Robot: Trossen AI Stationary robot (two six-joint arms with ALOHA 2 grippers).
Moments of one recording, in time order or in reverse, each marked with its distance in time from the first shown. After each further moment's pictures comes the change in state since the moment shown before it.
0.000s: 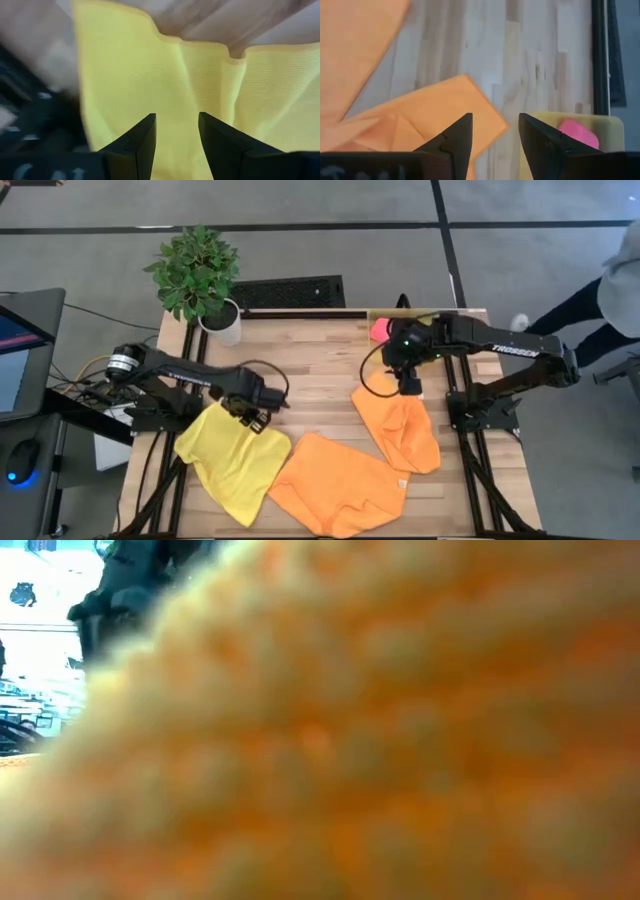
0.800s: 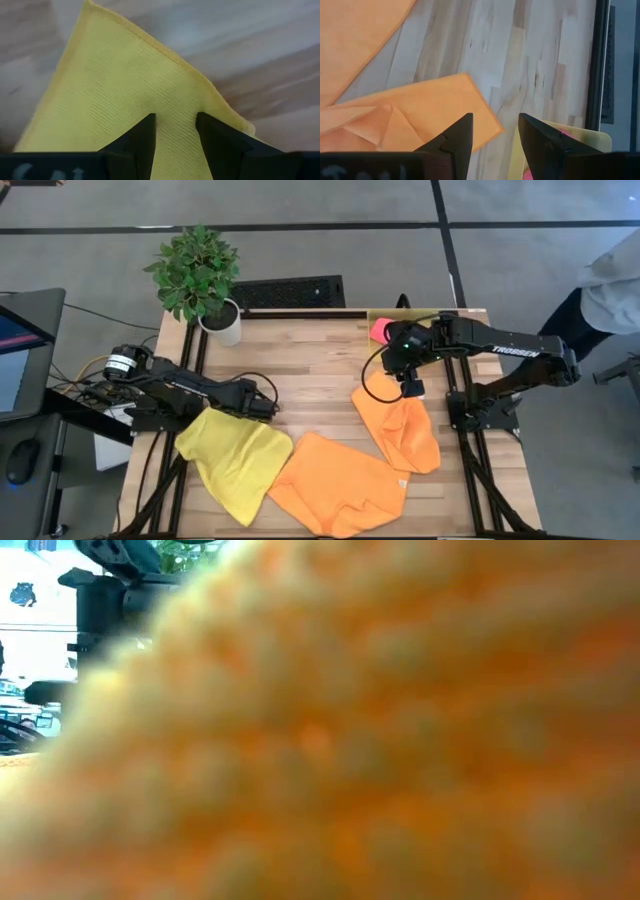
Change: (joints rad) left arm -0.022 -0.006 -0.378 0.521 -0.301 -0.390; right arm 0.025 0.001 0.000 0.004 0.010 -0.107
